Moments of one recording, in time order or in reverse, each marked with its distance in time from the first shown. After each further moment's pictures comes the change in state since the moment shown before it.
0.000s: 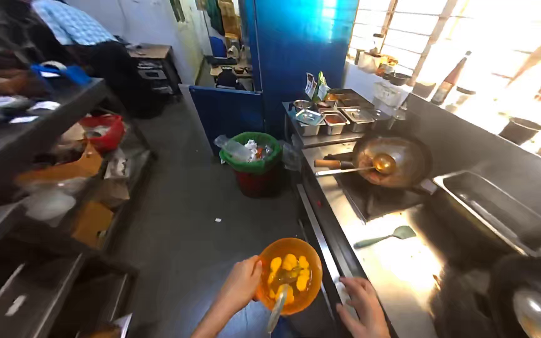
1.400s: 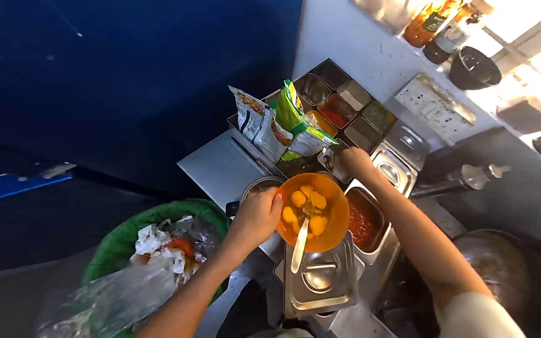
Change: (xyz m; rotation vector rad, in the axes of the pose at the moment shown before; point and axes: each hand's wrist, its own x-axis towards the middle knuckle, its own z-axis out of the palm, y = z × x) left_hand 0.903 0.344 -0.345 0.195 -0.377 0.422; right_hand 1.099 0.032 -0.003 -1.069 -0.281 0.549
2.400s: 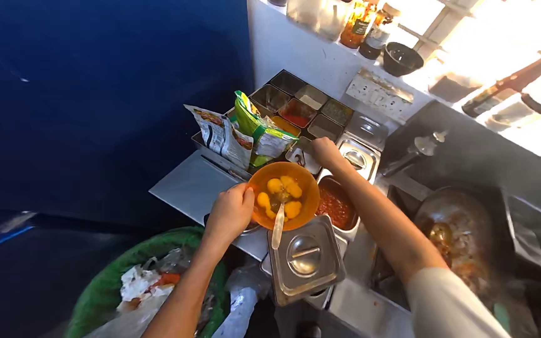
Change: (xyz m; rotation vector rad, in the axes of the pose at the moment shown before) left_hand -0.006 0.009 0.004 0.017 0.156 0.061; right_hand -0.023 0.002 -0.008 0.251 0.222 -0.016
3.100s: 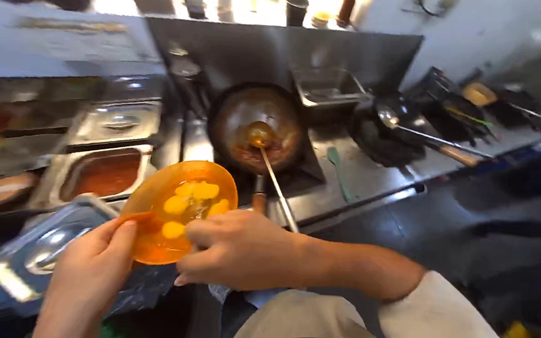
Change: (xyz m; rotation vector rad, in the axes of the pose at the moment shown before) left_hand -0.299 0.149 0.187 -0.025 -0.181 0.398; right_hand -0.630 0.012 0.010 0.218 0.668 -0.291
